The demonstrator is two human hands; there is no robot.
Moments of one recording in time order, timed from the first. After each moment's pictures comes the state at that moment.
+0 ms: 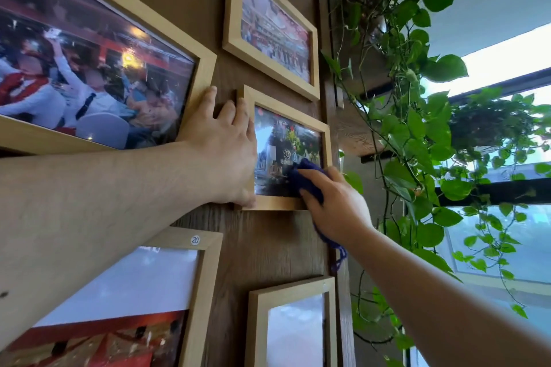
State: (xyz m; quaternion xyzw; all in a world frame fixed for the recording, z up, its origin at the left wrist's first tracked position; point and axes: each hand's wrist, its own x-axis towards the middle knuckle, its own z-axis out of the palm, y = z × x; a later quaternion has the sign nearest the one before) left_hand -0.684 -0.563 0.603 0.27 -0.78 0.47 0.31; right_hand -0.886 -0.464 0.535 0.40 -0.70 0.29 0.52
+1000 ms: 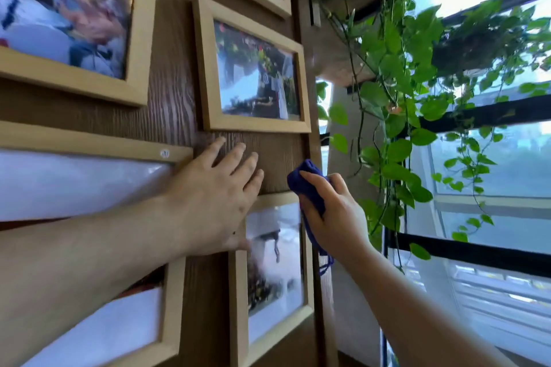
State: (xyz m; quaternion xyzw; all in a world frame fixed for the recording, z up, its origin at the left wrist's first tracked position) left_hand -0.694 -0.563 0.465 0.06 -0.83 0.52 0.20; right_hand -0.879 -0.434 0.380 0.38 -0.68 0.40 0.48
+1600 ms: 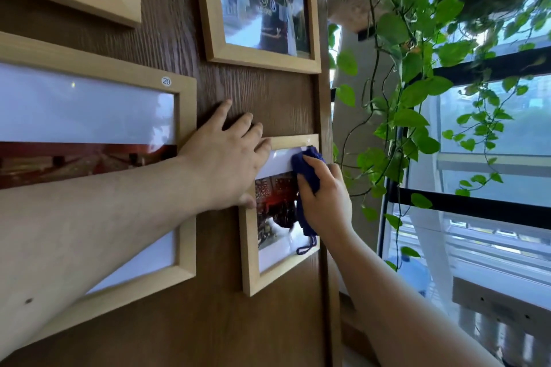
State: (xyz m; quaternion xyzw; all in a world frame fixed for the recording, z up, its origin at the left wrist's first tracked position) left_hand -0.711 -0.574 0.434 0.06 -0.84 0.50 0.18; right_hand -0.875 -0.476 0.315 0.29 -0.71 0.53 0.36
